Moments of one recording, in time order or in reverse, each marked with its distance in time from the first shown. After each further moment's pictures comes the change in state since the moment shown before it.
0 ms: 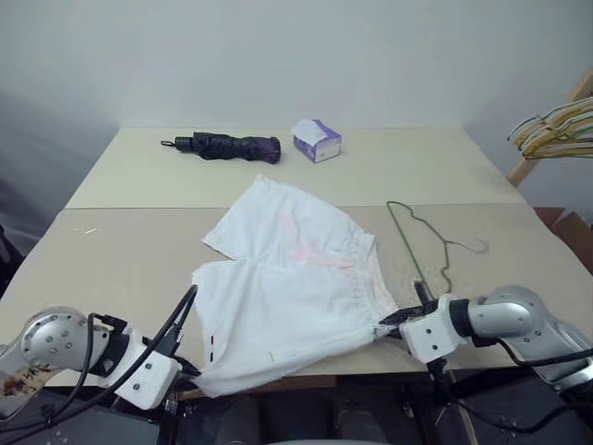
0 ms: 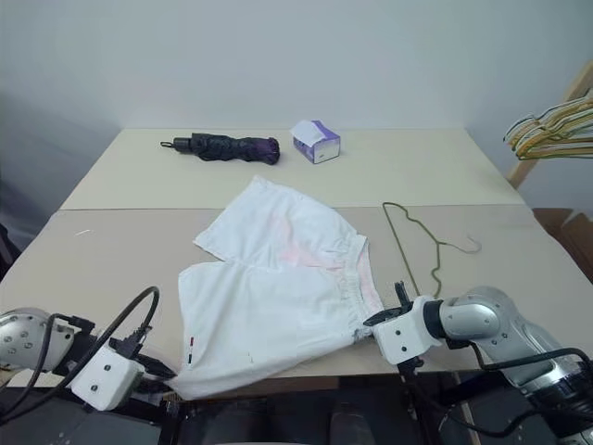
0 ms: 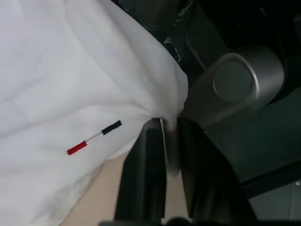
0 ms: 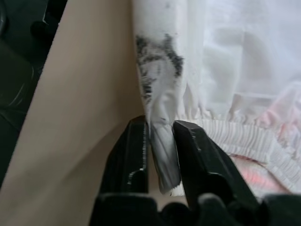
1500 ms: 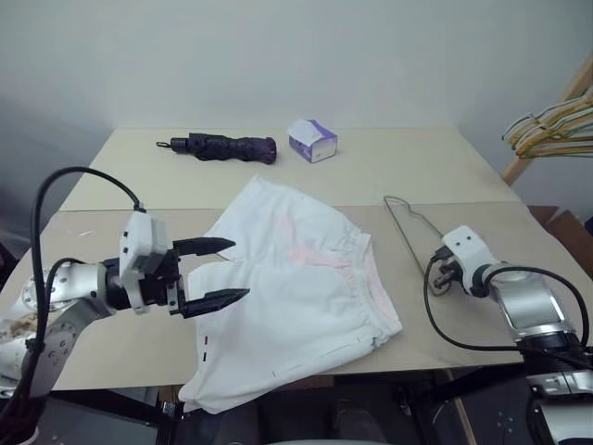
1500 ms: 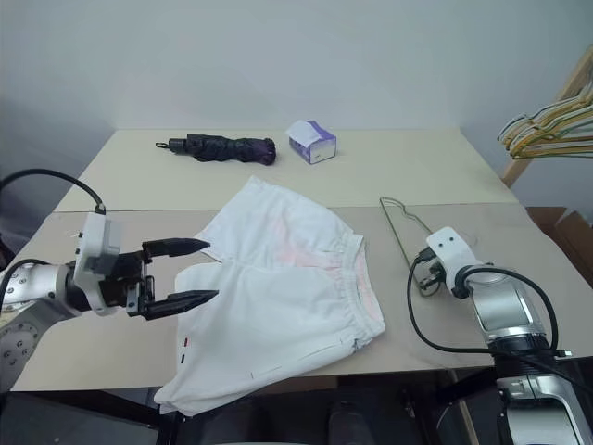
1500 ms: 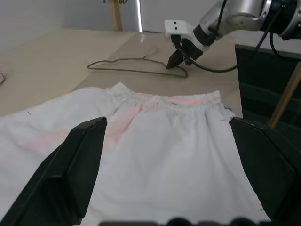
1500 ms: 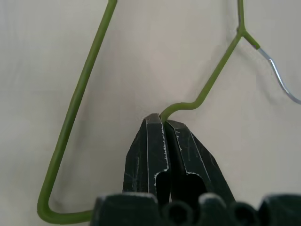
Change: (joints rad) left arm -0.369 -0.422 0.259 -0.117 -0.543 0.842 0.290; right arm -0.257 0.296 -0.213 0.342 0.017 0.840 -0.565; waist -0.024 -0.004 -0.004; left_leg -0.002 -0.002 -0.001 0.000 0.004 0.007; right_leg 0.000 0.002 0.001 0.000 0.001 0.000
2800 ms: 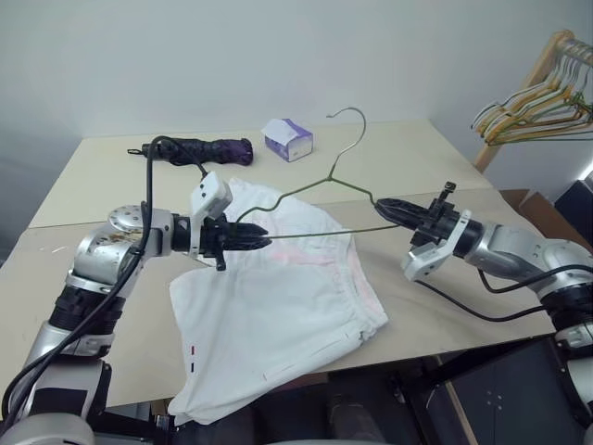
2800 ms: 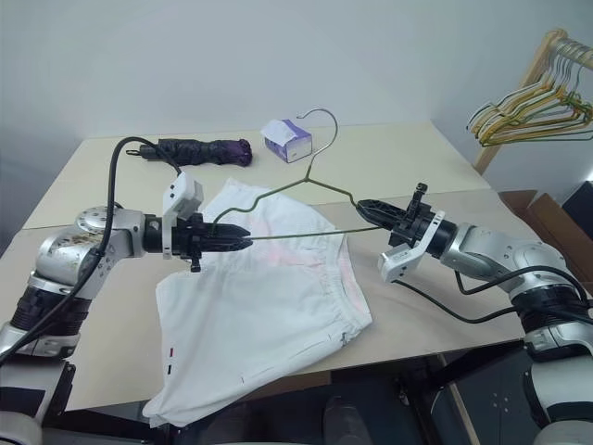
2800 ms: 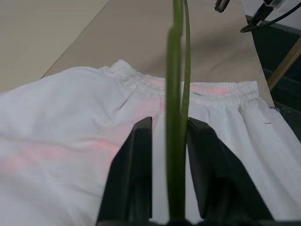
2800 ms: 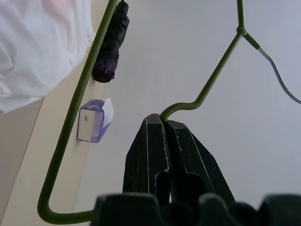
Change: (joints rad) left arm -0.522 -0.161 -0.354 0.473 0.311 0.149 -0.154; right arm -0.308 -0.191 0.258 0.333 -0.764 -1.514 -0.676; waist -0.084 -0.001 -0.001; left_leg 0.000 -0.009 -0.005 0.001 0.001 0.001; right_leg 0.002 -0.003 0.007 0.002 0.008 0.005
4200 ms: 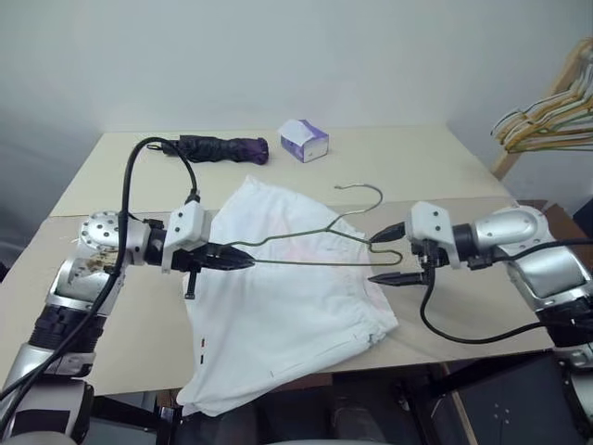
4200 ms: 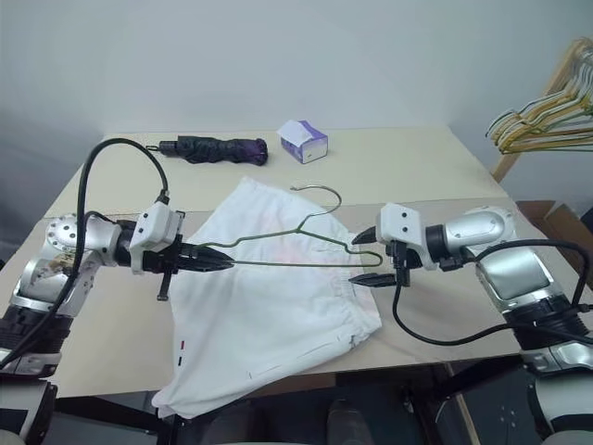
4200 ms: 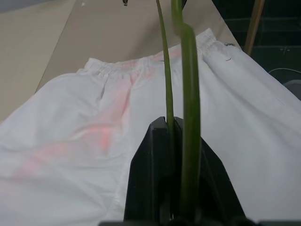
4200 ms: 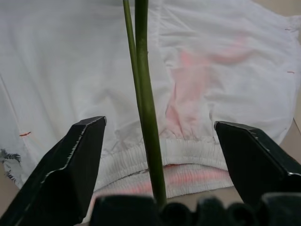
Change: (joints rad) left arm 0.125 0.060 0.044 0.032 0.129 -0.469 -0.289; right arm 0.077 0.000 -0.017 -0.456 1.186 1.229 1.436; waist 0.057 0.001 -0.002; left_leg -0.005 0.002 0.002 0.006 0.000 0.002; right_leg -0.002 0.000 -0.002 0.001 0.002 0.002
